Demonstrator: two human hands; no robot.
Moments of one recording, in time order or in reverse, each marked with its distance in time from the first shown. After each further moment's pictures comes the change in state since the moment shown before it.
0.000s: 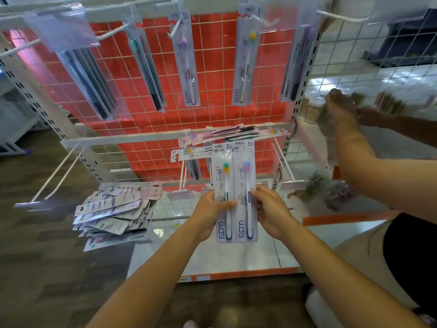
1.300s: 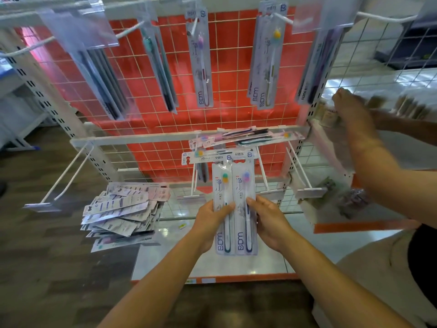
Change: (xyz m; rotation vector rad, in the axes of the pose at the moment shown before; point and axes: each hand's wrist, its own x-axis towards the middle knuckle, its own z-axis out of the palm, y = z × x) left_hand 0.006 -0.013 -0.030 0.007 0.136 -0.030; right_hand 0.013 0.017 0.028 0.105 -0.077 0.070
